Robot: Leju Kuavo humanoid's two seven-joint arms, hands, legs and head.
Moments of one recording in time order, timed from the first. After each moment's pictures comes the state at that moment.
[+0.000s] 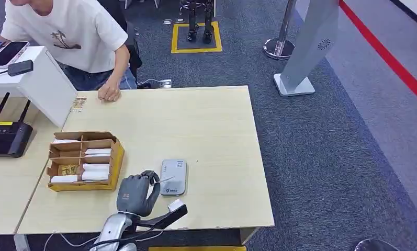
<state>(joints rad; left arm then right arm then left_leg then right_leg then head) -0.12 0.00 -0.54 -1.15 -1.17 0.31 0.11 -0.14 0.14 -0.79 -0.20 1.51 0.06 0.31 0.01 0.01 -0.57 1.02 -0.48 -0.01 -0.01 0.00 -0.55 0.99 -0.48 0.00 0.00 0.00</state>
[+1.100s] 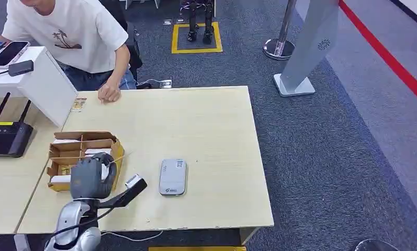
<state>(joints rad) -0.17 0.19 -0.36 -1.29 -1.07 0.34 0.14 -0.15 0.14 -0.75 -0.20 1.50 0.07 0.32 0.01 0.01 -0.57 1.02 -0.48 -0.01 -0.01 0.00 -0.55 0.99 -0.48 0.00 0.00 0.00</state>
